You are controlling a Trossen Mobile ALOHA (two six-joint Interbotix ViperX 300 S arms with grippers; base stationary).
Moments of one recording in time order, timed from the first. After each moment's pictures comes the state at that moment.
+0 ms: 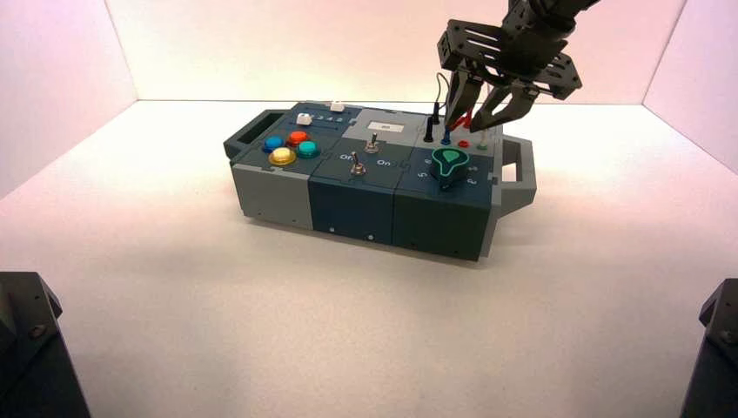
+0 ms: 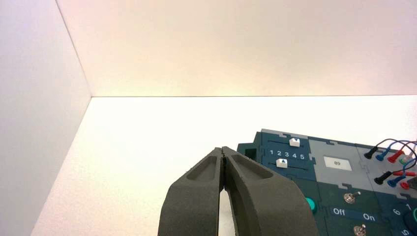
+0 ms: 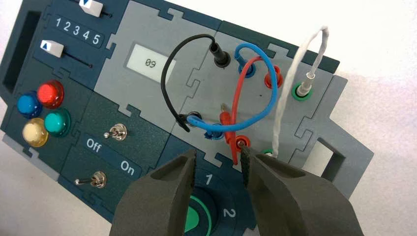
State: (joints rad) left arm -0.10 -1.04 1.21 -0.19 0.22 0.12; right arm 0.45 -0.04 0.84 0.34 0.25 0.05
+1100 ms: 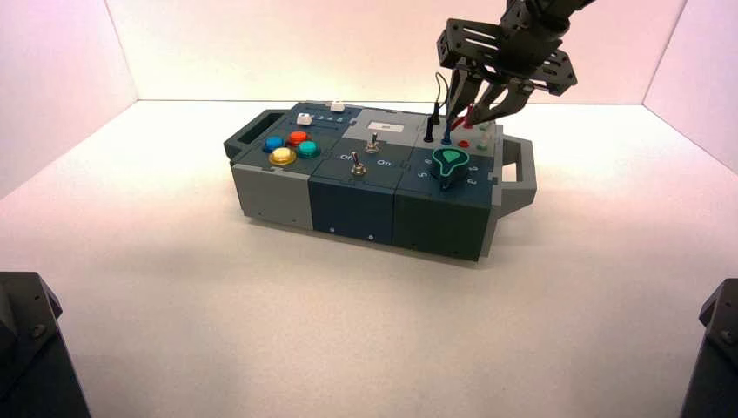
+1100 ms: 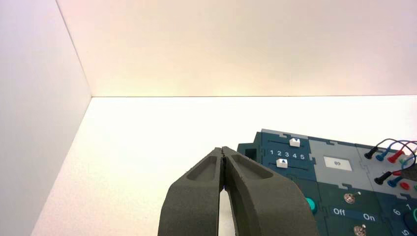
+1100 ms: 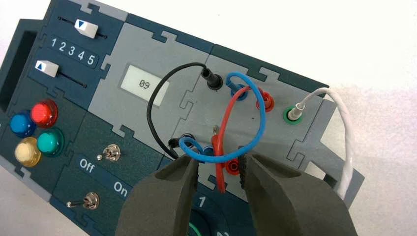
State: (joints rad) left arm -0.10 -1.04 1.21 -0.19 0.22 0.12; right arm 0.43 -0.01 0.82 0.33 0.21 0.05
